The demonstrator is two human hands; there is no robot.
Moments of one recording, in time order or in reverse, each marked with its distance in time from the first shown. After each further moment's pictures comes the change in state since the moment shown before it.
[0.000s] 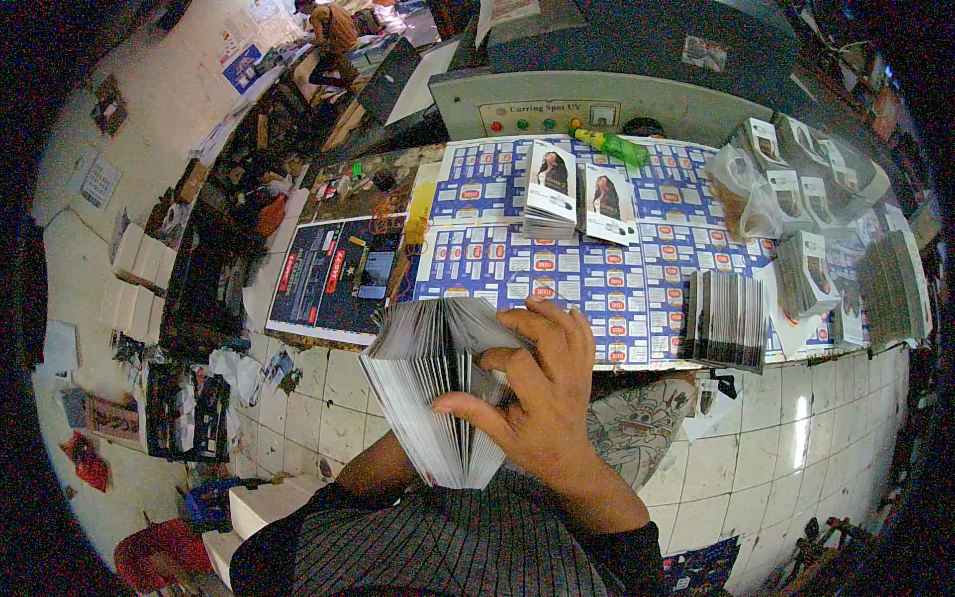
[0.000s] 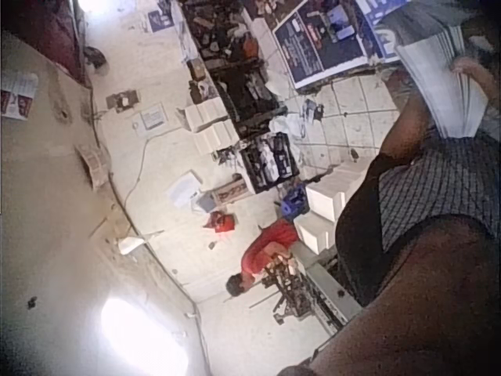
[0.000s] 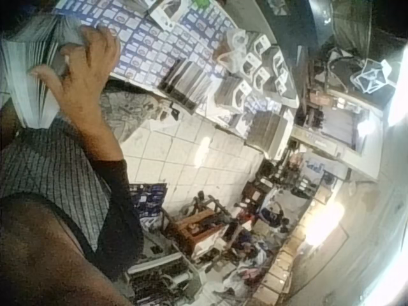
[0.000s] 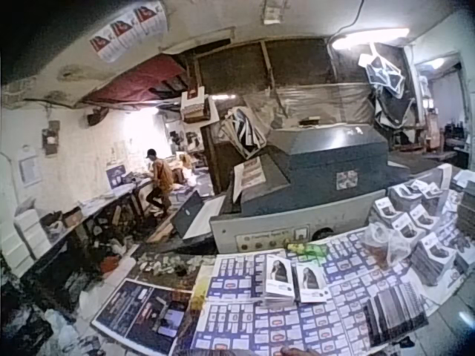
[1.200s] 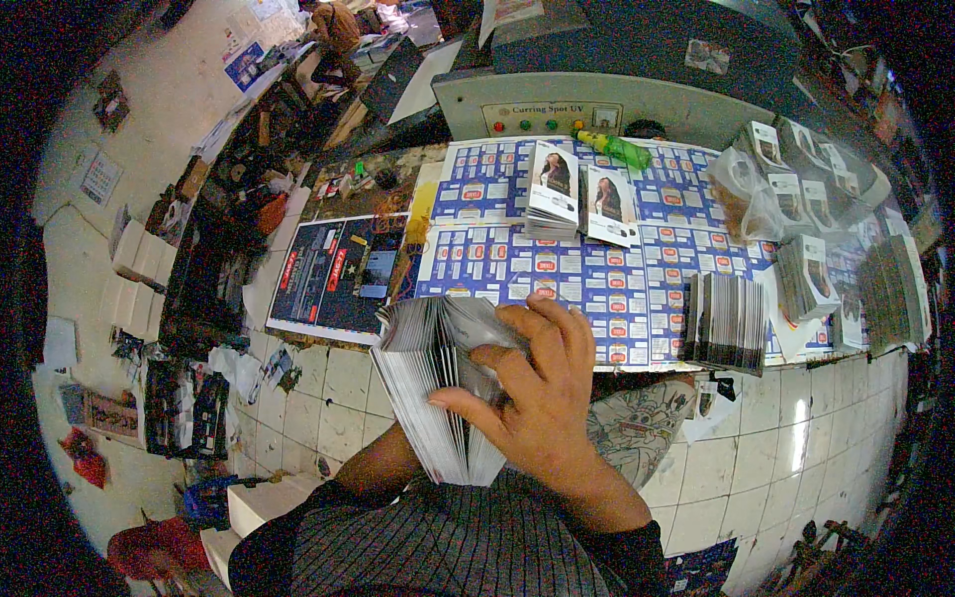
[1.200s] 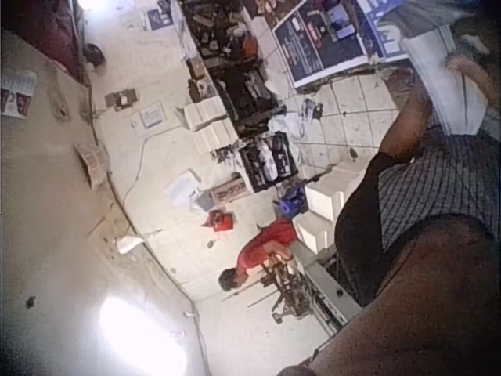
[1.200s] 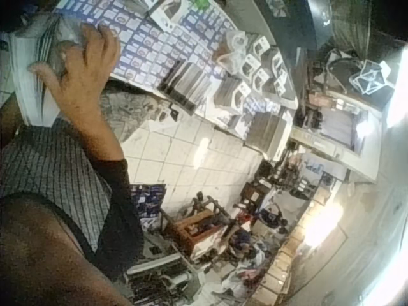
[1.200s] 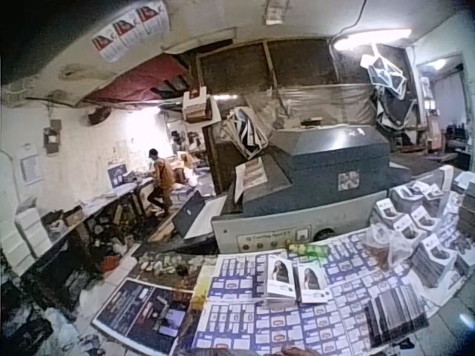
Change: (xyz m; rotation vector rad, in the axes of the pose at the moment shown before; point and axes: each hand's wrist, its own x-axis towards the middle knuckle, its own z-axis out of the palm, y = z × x) left_hand 0.003 0.003 0.010 -0.068 -0.032 0.076; right_hand 0.004 -0.006 0.000 -0.073 -0.051 0.002
